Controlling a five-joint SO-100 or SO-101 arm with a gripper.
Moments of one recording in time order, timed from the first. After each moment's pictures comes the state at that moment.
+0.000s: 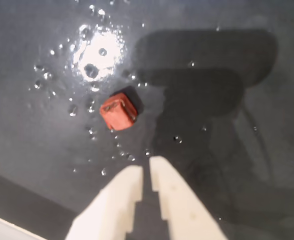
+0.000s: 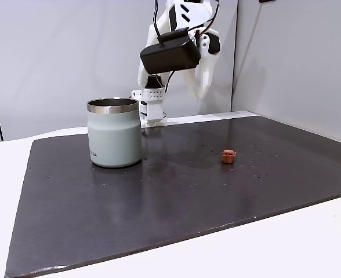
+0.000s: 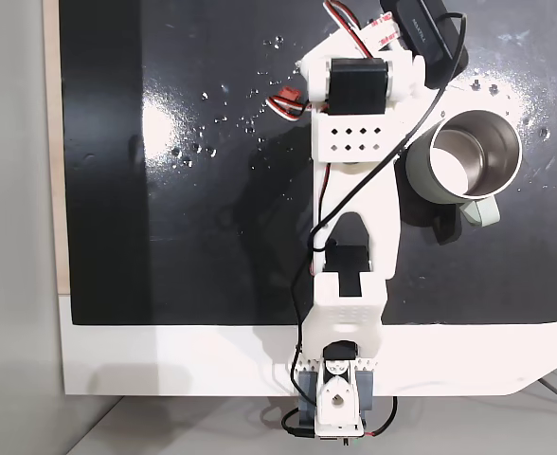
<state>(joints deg) 0.4 60.0 24.3 102.7 -34.0</state>
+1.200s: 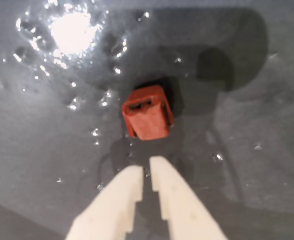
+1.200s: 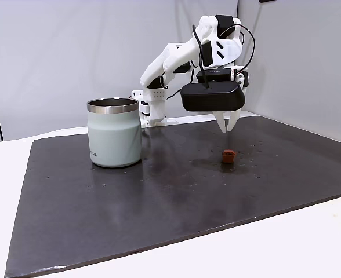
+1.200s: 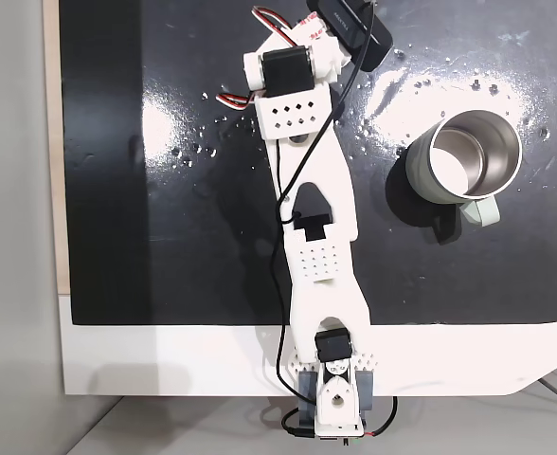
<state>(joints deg) -8.3 37.4 4.7 102.7 -34.4</state>
